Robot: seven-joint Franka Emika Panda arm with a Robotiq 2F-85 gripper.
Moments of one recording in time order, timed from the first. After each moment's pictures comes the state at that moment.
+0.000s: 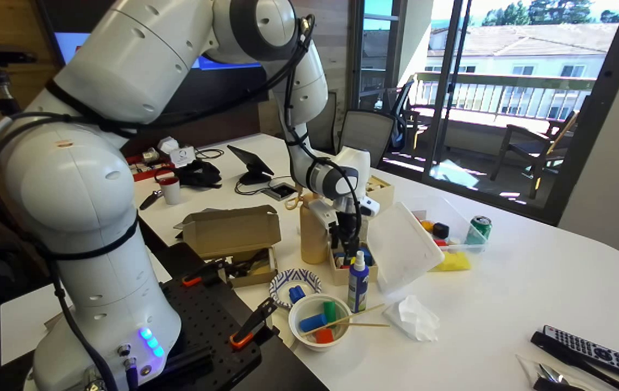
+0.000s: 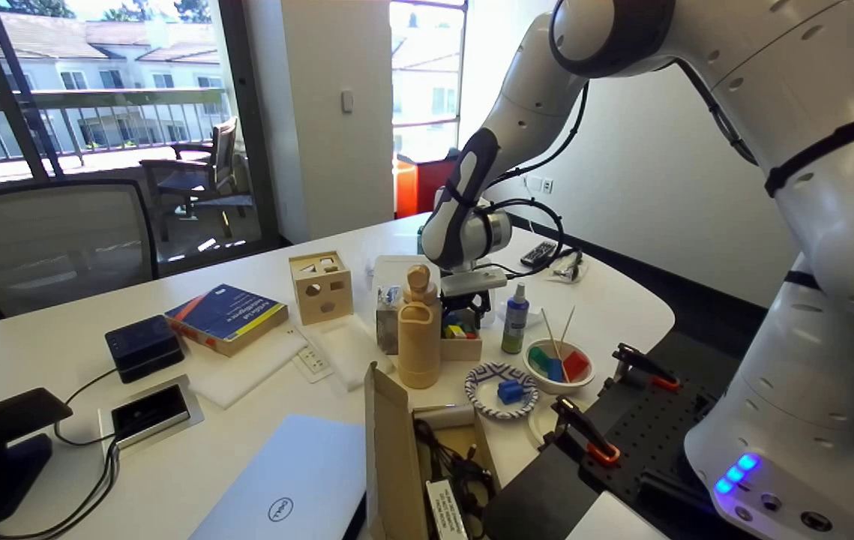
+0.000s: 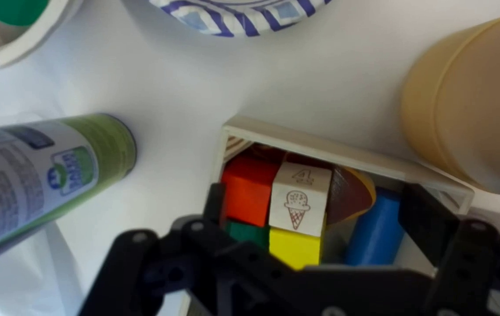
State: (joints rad) arm 0.02 0.80 -0.08 -2.00 0.11 2.67 0.31
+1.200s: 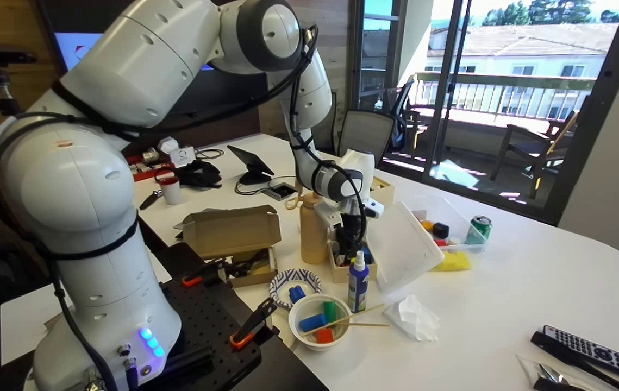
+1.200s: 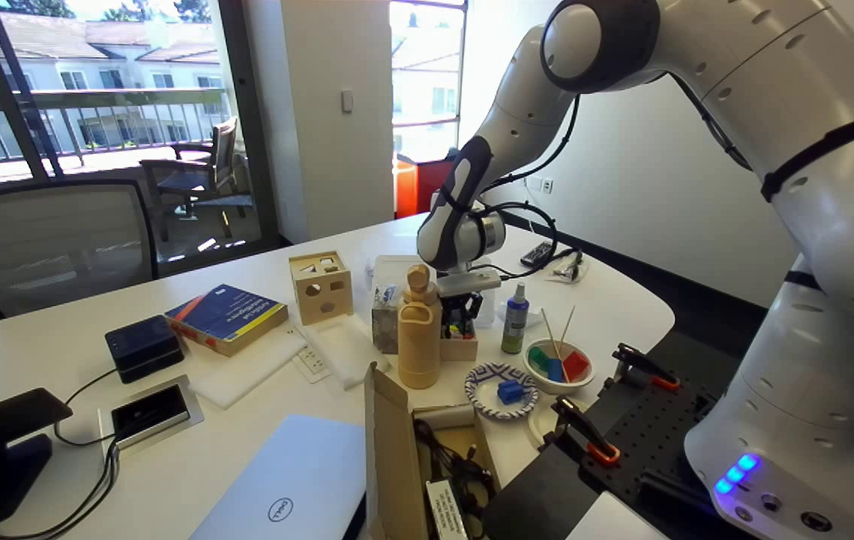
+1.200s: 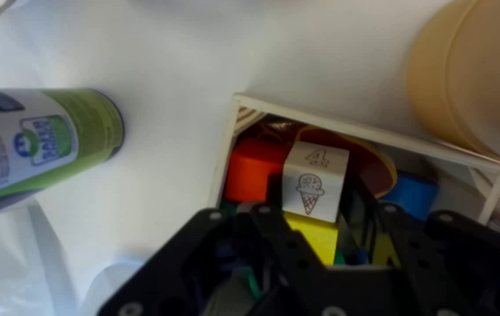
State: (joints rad) arm 0.02 0.85 -0.09 -1.92 0.12 2.65 0.31
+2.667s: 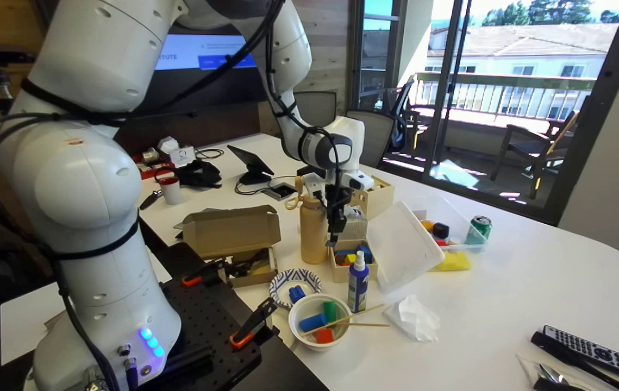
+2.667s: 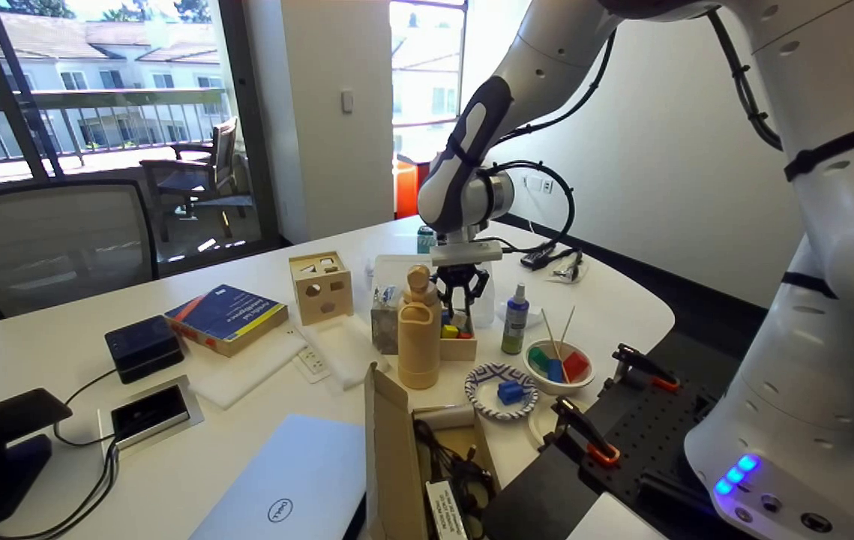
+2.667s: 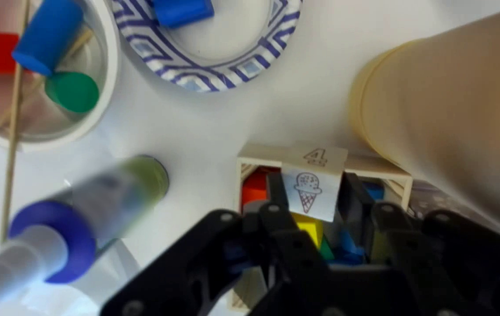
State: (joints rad) arm 0.11 0.58 -0.13 -2.12 0.12 2.55 0.52
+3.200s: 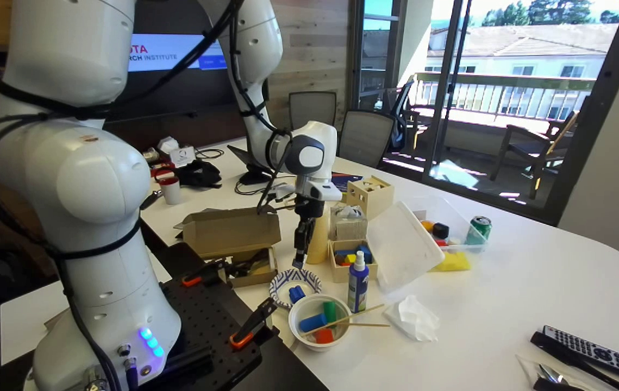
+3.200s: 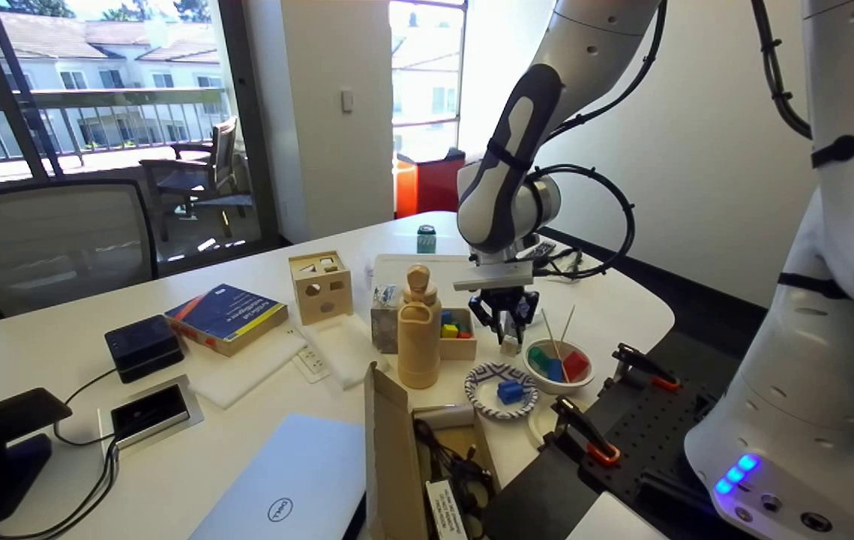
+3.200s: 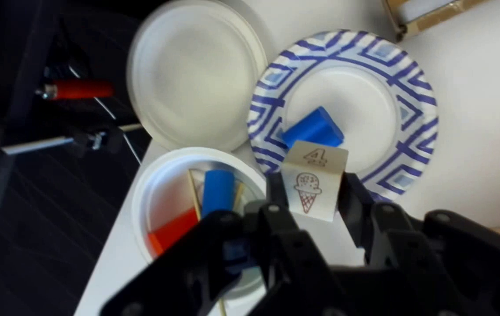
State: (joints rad) arm 0.24 0.40 -0.24 -2.46 0.04 2.55 1.00
